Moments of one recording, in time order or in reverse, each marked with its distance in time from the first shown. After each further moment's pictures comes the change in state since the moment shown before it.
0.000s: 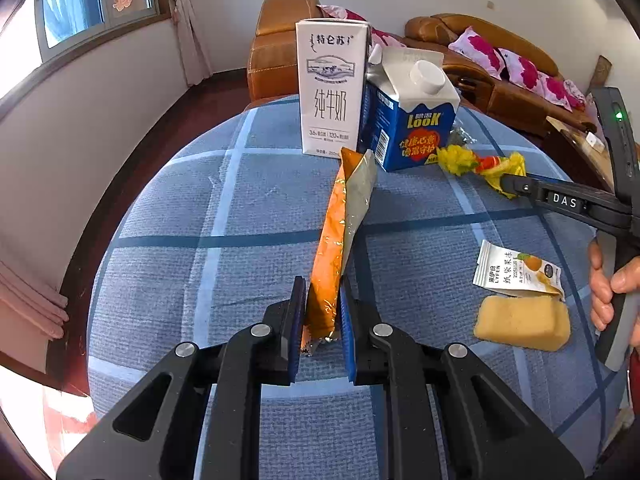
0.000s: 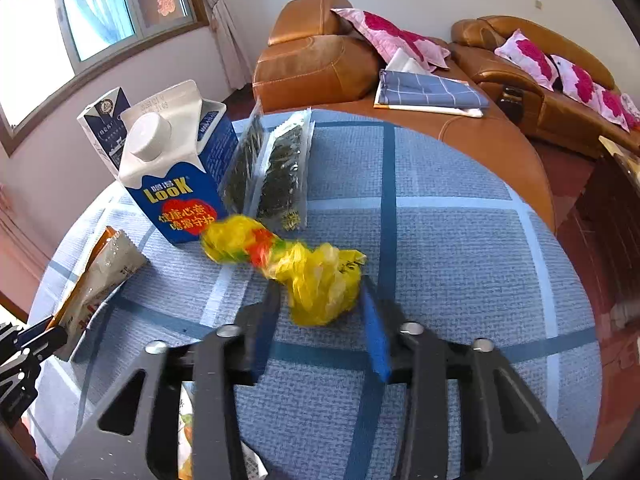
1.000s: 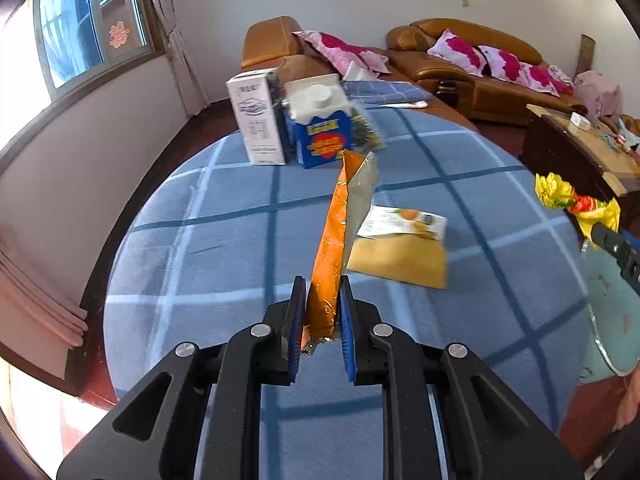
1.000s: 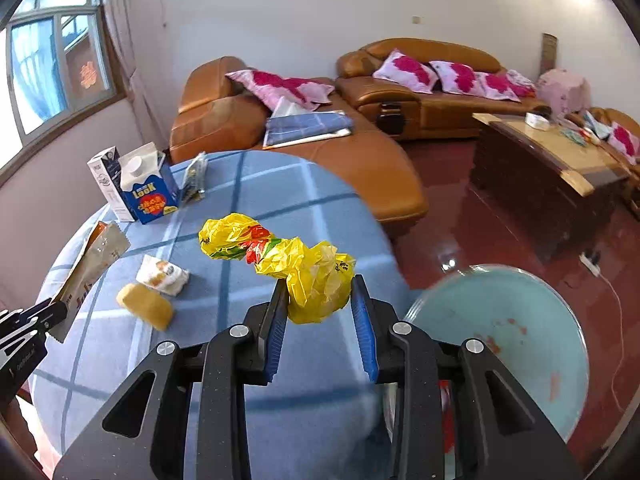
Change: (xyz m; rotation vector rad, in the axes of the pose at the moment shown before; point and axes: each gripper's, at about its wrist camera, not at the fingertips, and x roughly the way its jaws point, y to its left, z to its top) left arm -0.093 -0.100 -0.051 0.088 -0.080 0.042; right arm -0.198 -0.040 -0.145 0.244 -0.210 -0.280
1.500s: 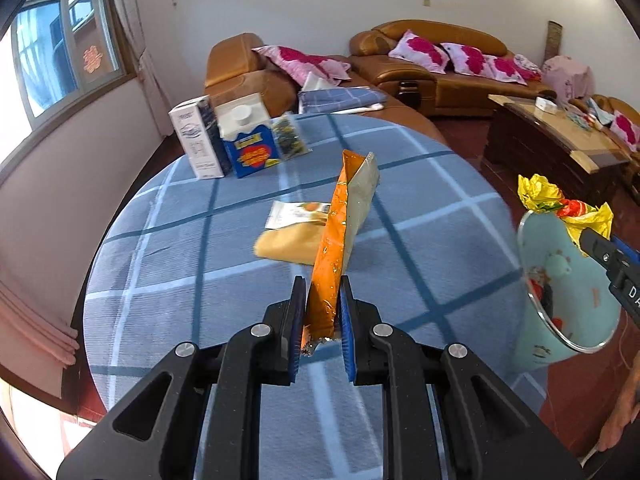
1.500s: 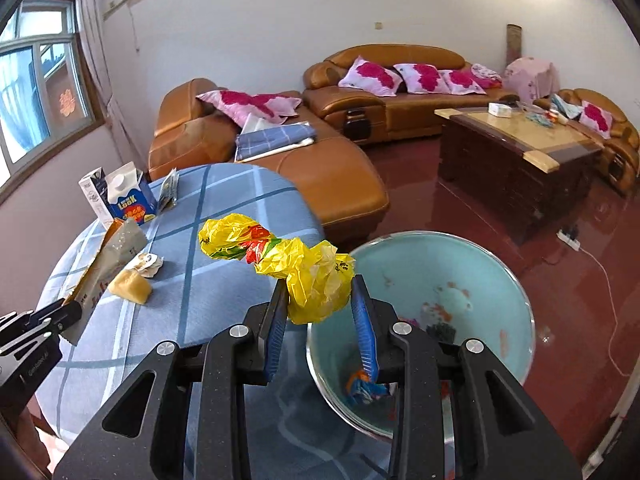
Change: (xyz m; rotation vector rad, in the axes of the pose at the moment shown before) left arm -0.042 -0.074 -0.021 0.089 -0.038 -0.062; right arm -0.056 -0.050 -0.034 0.085 -0.052 -0.059
